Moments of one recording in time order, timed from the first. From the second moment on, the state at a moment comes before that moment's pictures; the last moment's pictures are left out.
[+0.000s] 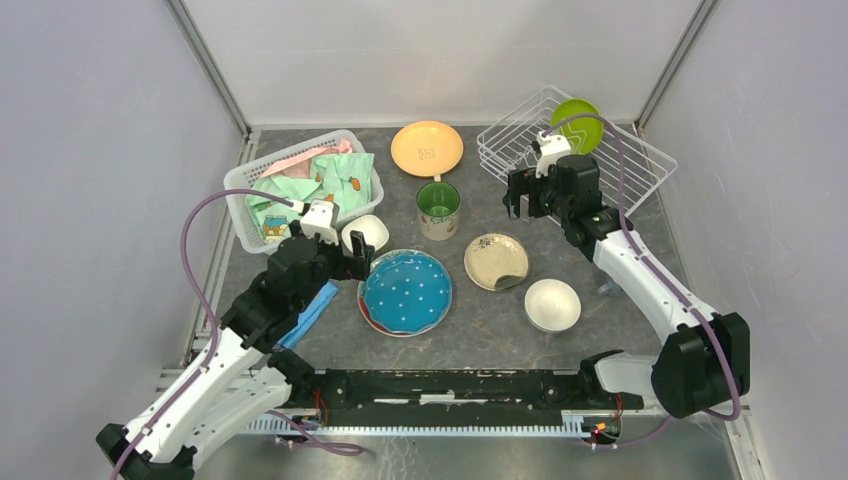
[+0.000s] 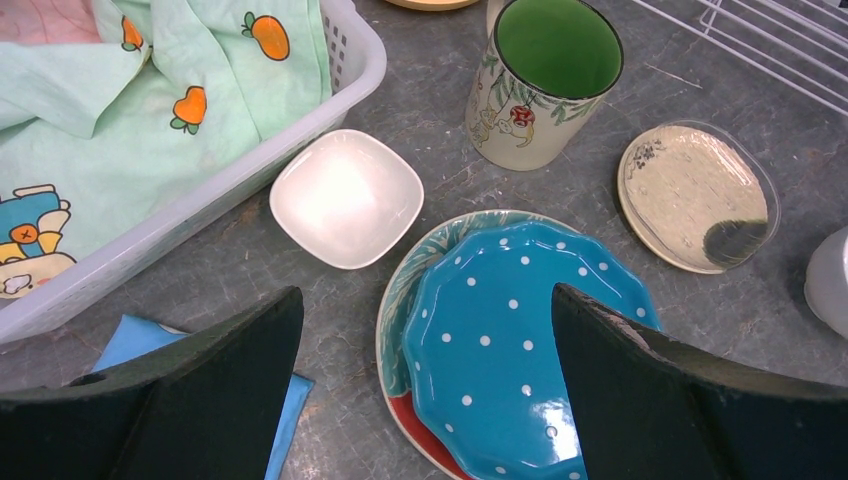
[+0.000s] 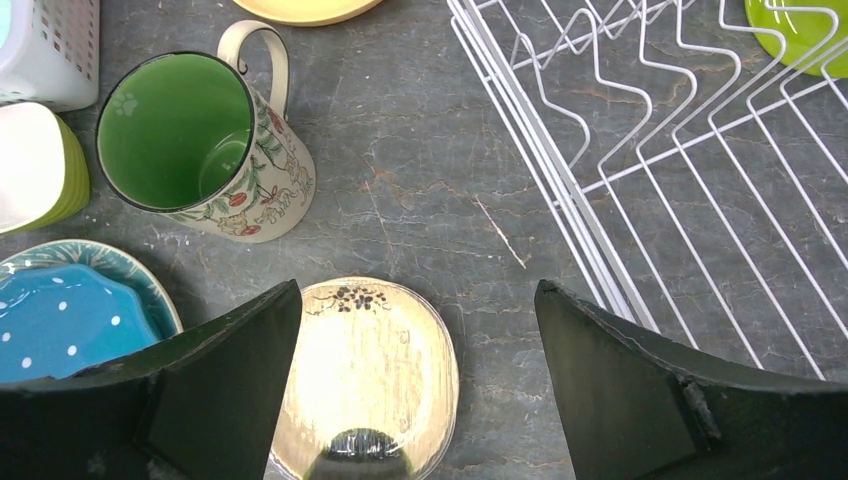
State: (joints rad) left arm -0.62 0.65 0.70 -0.41 -0.28 -0.24; right arm 0.31 1.28 0.98 -0.19 -0.06 0.05
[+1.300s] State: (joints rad) left arm -0.62 0.63 0.70 -0.41 -0.29 -0.24; right arm 0.31 1.16 0.98 -0.20 -0.07 0.10
